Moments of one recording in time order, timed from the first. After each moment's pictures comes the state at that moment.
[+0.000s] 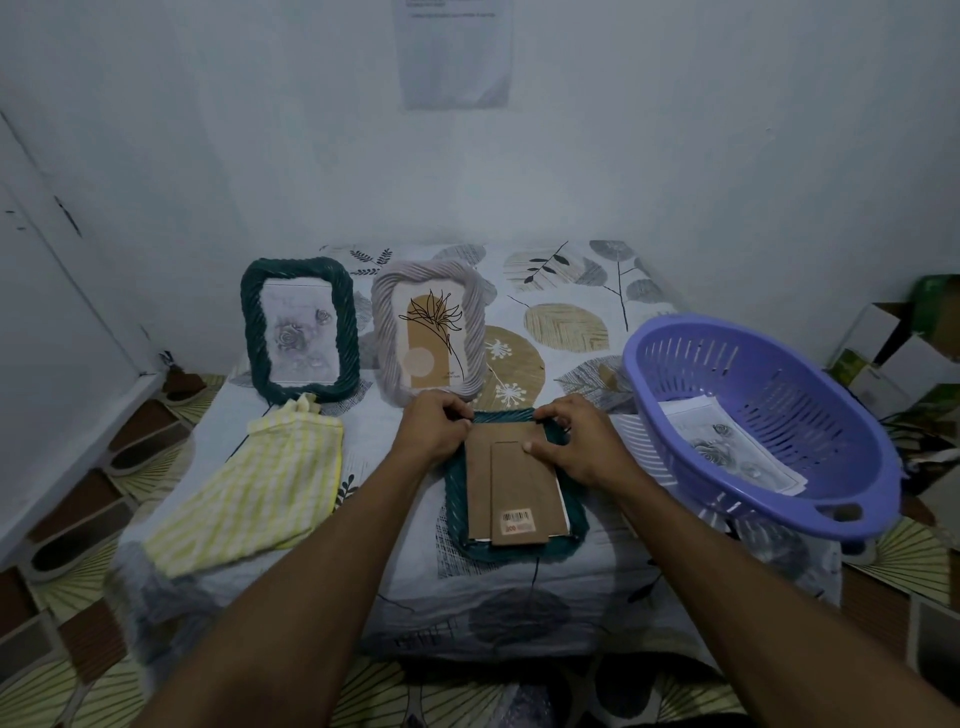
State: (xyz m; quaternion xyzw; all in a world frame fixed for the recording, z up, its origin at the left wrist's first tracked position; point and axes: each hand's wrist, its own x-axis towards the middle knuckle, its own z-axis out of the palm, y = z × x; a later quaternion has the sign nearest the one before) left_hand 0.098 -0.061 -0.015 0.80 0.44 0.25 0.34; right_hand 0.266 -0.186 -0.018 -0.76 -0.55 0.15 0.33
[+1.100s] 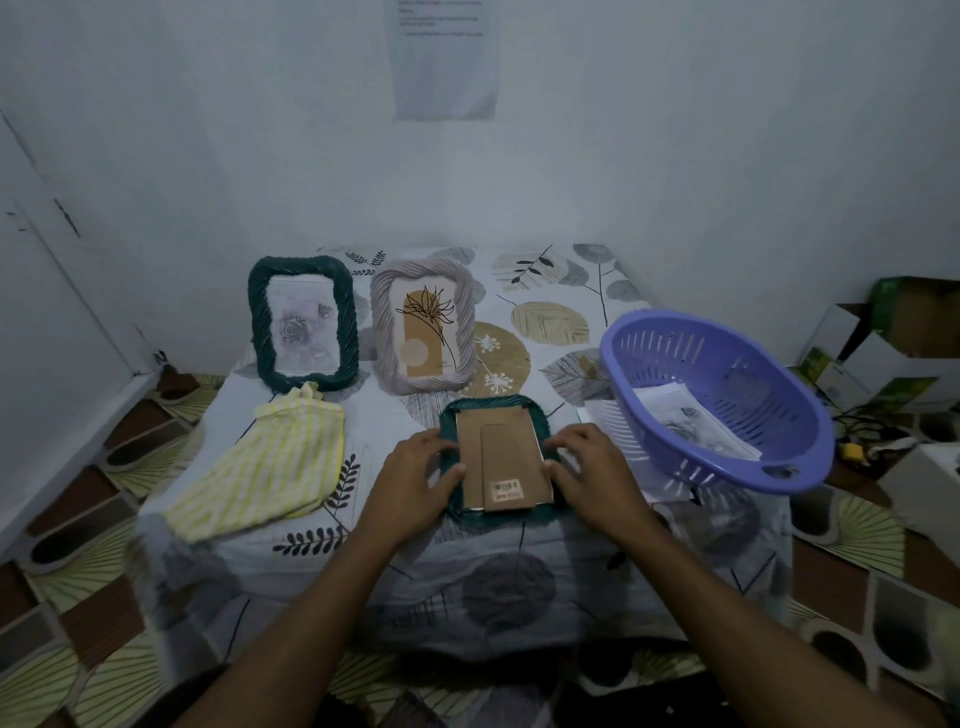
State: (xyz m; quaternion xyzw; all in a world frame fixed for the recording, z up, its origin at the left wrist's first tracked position) left_hand 0.029 -0.144 -0.025 0.86 0.36 0.25 0.26; right_hand 0.237 -0.264 -0.029 -0.76 -0.56 0.04 0.33
